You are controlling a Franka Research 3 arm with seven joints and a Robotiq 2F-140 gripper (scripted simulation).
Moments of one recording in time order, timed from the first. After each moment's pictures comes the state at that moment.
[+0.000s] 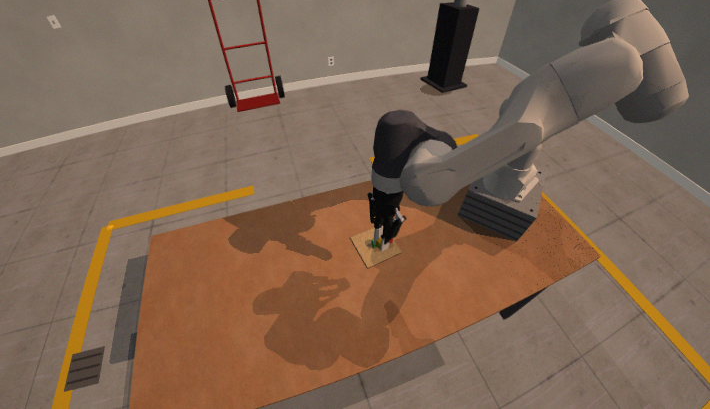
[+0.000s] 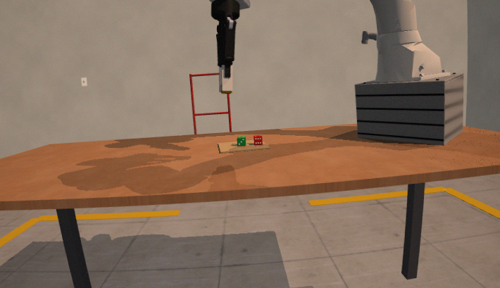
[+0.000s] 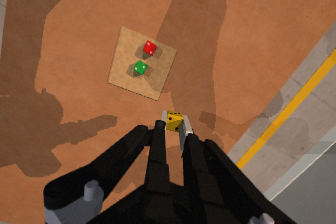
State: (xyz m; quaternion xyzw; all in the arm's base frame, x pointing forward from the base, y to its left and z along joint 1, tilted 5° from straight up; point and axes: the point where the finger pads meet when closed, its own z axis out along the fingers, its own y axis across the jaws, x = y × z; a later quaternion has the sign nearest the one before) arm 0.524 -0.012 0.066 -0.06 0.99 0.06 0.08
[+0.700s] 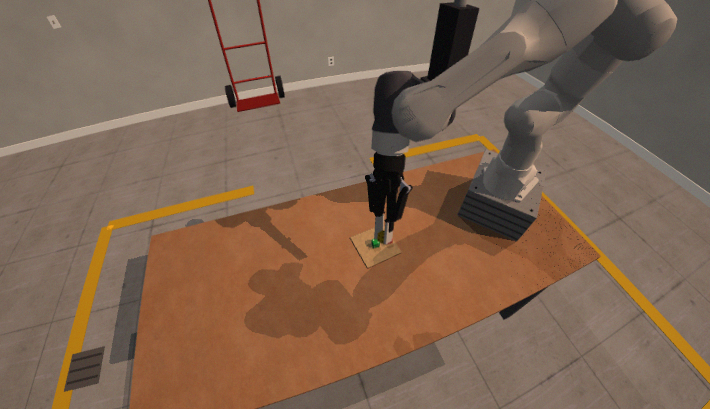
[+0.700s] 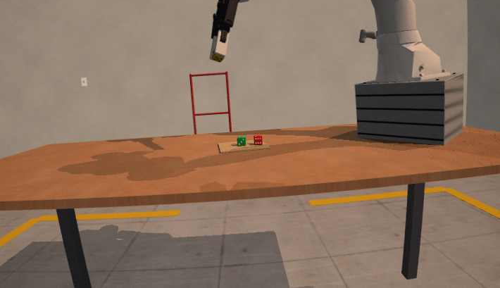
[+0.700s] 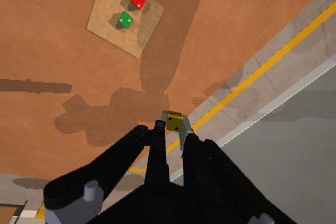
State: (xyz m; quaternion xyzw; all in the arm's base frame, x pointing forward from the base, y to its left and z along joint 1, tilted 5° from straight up) arm 0.531 0.004 0.150 -0.15 0.95 0.19 0.19
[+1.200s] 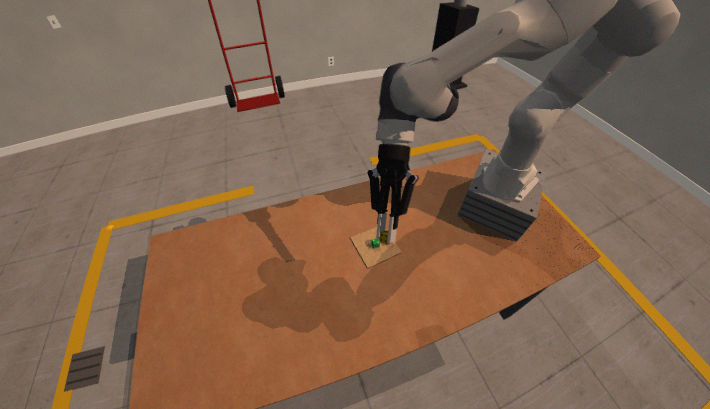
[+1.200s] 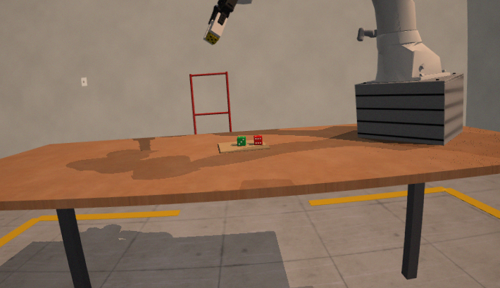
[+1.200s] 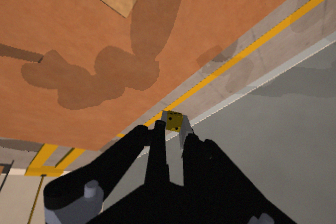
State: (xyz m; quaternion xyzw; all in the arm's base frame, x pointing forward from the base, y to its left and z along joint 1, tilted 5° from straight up) arm 0.536 0.024 0.190 -0.18 0.91 0.25 0.29
